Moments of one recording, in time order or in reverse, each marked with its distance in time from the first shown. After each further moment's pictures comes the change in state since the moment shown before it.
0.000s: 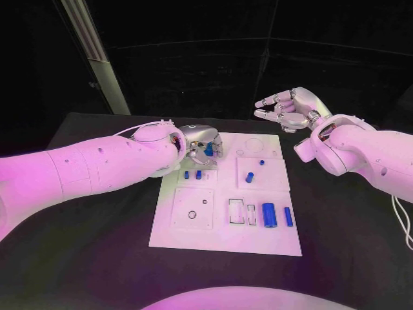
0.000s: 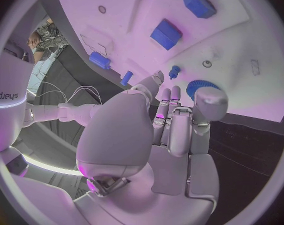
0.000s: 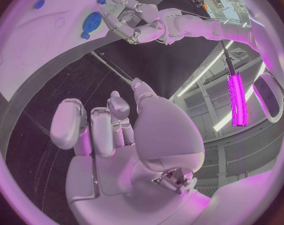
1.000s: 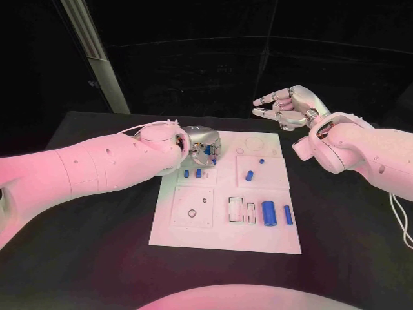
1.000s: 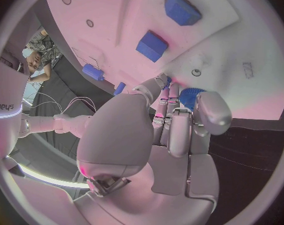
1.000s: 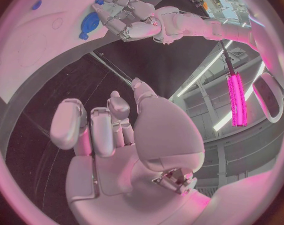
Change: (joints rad) left arm -0.009 0.039 0.001 -0.040 -0.092 0.051 -0.051; left_hand 0.000 0.008 0.085 -0.023 0.000 0.063 -0.009 -0.016 -0.023 0.083 -0.010 -0.055 -0.014 0.000 -0.007 0.008 -0.008 -0.015 0.018 -0.011 0.083 0.092; right arm 0.000 0.006 0.000 -0.002 0.000 0.001 0.001; right_hand 0.000 0.000 0.000 0.000 0.000 0.000 0.000 0.000 0.000 0.000 0.000 0.000 0.000 0.000 0.000 0.000 0.000 0.000 0.000 0.000 0.000 0.000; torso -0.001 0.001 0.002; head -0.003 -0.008
